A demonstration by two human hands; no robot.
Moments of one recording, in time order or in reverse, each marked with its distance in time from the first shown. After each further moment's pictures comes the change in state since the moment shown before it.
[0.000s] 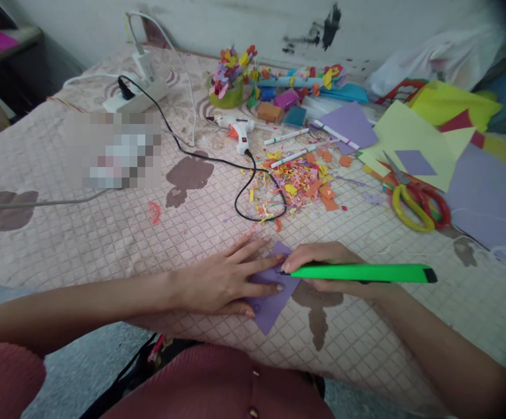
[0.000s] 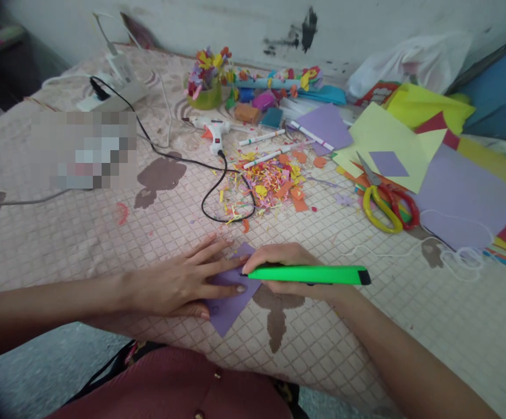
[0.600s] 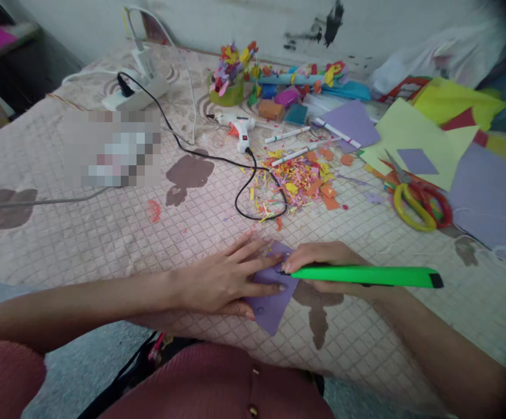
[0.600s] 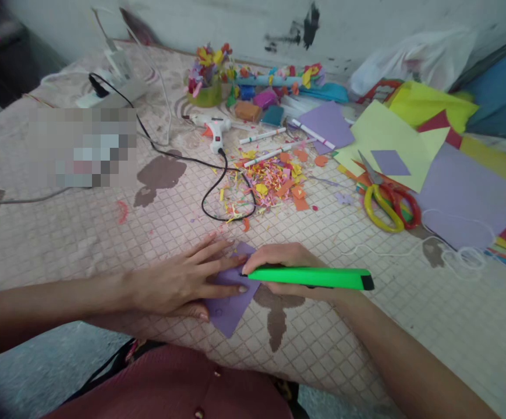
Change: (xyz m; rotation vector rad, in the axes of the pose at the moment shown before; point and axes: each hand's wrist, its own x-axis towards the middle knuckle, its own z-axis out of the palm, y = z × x) left_hand -0.001 0.000 0.002 0.035 0.039 0.014; right_hand -0.001 0.006 -0.001 -0.027 -0.018 -0.049
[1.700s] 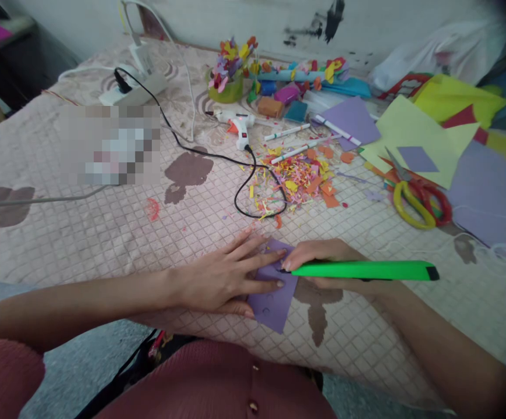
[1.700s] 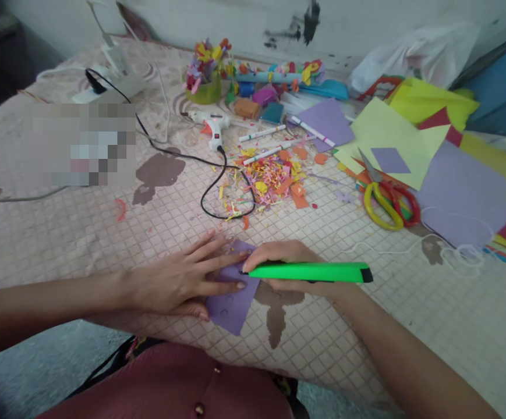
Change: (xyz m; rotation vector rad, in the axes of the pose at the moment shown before) left_hand 0.000 0.002 0.000 0.006 -0.003 -0.024; right_hand 0.000 -0.004 0.000 0.095 0.005 0.046
